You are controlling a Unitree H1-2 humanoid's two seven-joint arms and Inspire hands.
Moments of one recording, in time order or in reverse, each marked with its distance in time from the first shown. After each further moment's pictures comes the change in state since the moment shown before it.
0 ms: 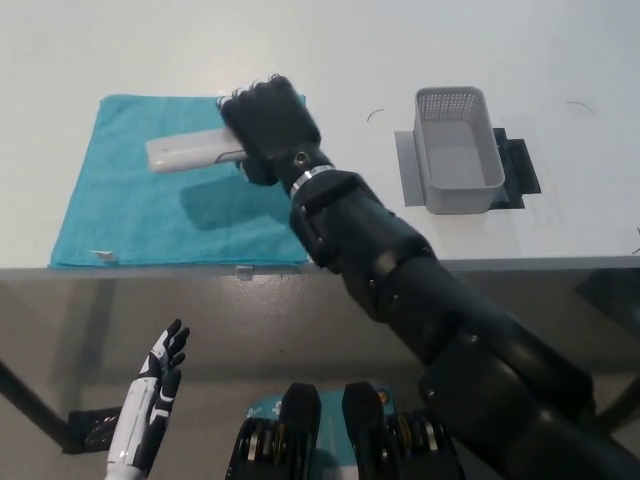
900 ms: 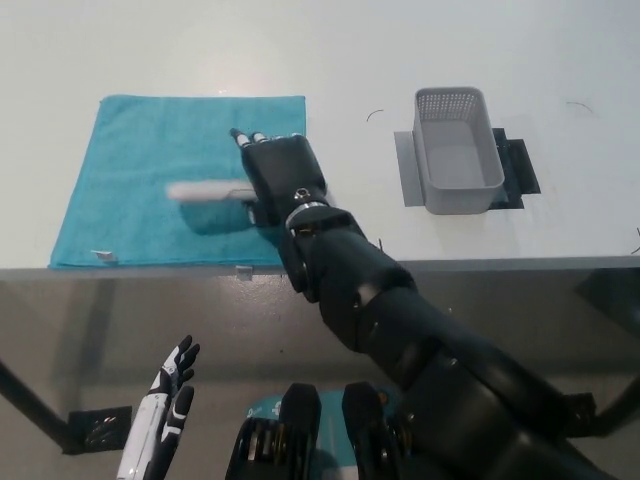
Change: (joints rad) left_arm 0.035 0.004 -0.046 -0.011 0.024 0.000 0.028; right_arm 0.043 0.039 -0.060 0.039 0.173 0.118 0.175
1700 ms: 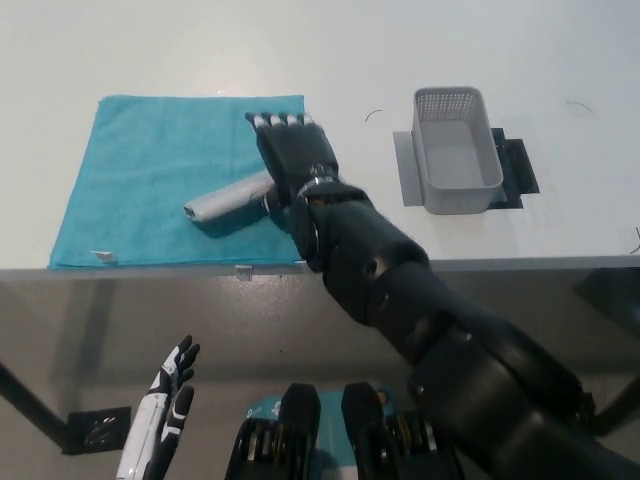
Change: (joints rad) left_arm 0.000 0.004 -0.002 -0.001 0.000 -0.001 0.000; right_arm -0.077 -0.033 -0.055 -0.014 0.120 -0.052 0.085
